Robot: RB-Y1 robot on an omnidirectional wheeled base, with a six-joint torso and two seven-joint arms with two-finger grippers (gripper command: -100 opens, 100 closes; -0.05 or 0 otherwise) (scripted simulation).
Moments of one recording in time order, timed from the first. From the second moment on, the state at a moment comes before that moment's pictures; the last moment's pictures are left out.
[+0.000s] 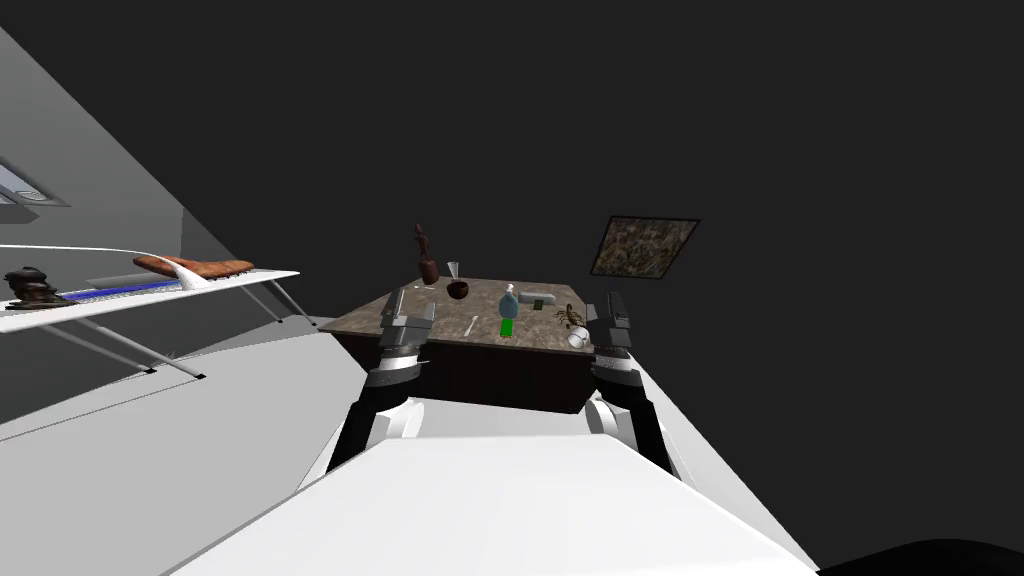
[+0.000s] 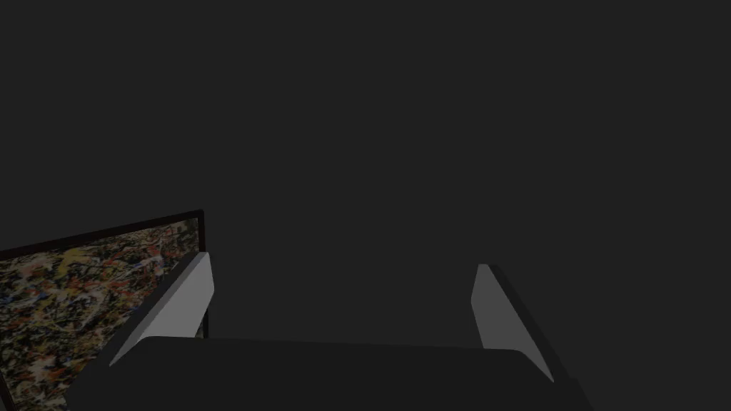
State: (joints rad) left arm 0.46 0.02 -0.07 -2.27 0.00 -0.44 0.15; right arm 0.46 -0.02 0.01 -2.31 -0.02 -0.41 0.05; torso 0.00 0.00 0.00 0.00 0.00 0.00
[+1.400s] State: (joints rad) left arm 0.39 0.23 0.04 -2.24 0.06 -0.08 0.37; right arm 0.46 -0.02 0.01 -2.31 -0.02 -0.41 0.05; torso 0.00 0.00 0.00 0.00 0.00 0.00
